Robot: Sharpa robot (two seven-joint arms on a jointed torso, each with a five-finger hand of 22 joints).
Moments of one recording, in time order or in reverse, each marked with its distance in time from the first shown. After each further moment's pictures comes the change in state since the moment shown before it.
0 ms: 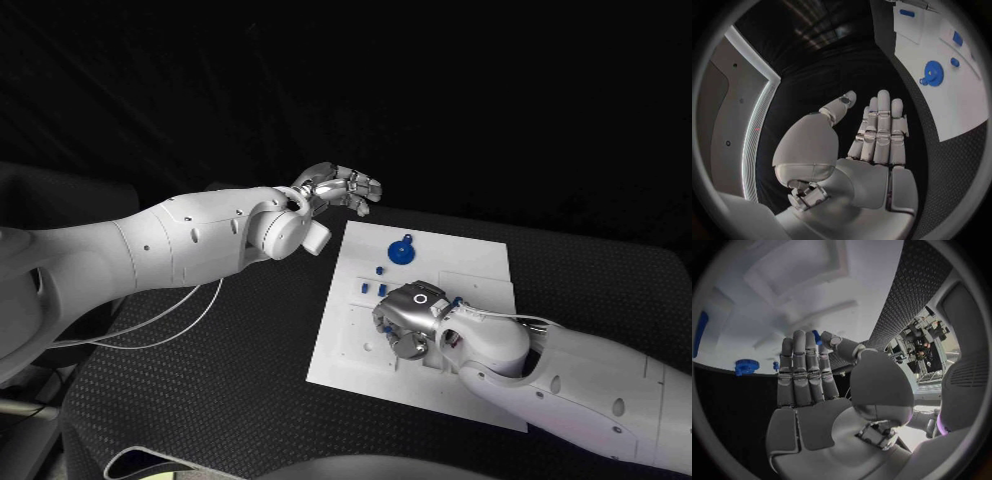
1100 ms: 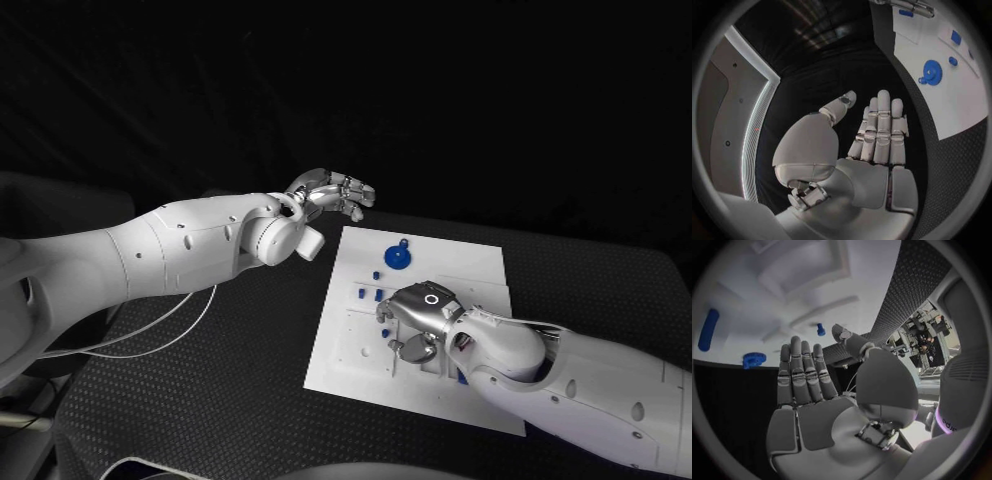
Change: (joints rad) left arm 0.000 -0.009 0.000 0.001 0.000 0.005 -0.003; left_hand 0.000 0.000 0.000 0.000 0.000 -0.006 0.001 0.000 -0.001 -0.006 0.002 0.000 -0.002 0.000 0.000 -0.004 0.005 0.000 0.000 0.000 -0.004 0.002; right arm 0.027 -0.061 -0.010 0.052 0.051 -0.095 -0.005; right_hand -0.072 -0.125 -0.098 0.010 -0.004 -0.163 0.030 -0.082 -0.031 -0.223 0.098 -0.080 -0.073 -0.173 0.097 -0.140 -0.049 -0.016 -0.197 0.039 -0.048 0.001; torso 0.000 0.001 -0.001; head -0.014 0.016
